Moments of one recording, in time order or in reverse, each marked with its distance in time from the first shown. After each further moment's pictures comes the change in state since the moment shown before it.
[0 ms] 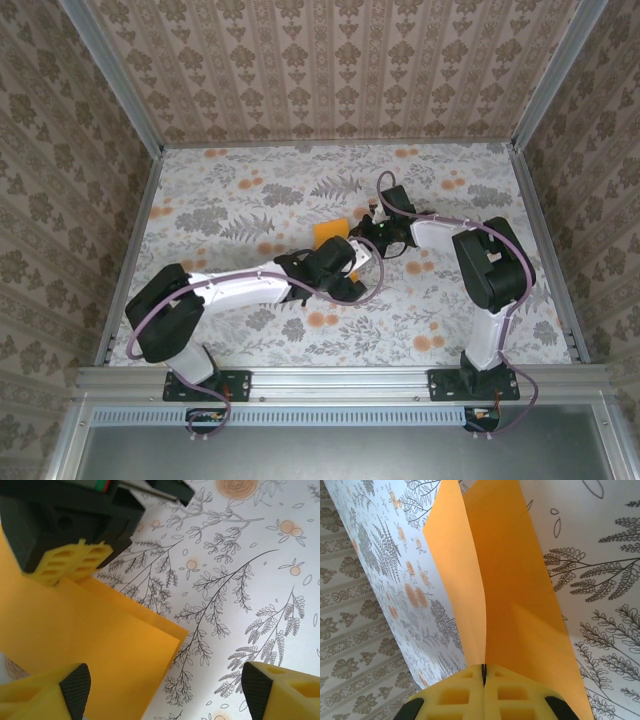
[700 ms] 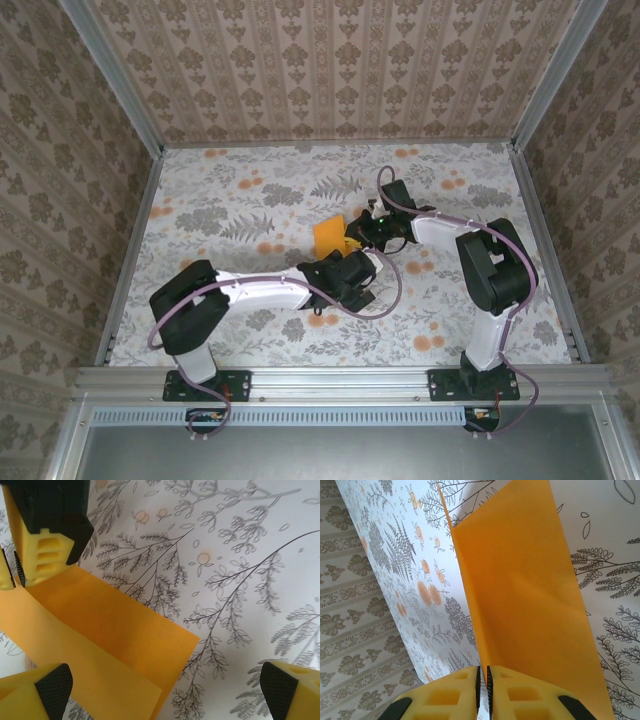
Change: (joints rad) left arm -0.092 0.130 0.071 -0.031 -0.239 0.015; right arm 0.005 -0.018 0.042 -0.050 -0.003 -0.005
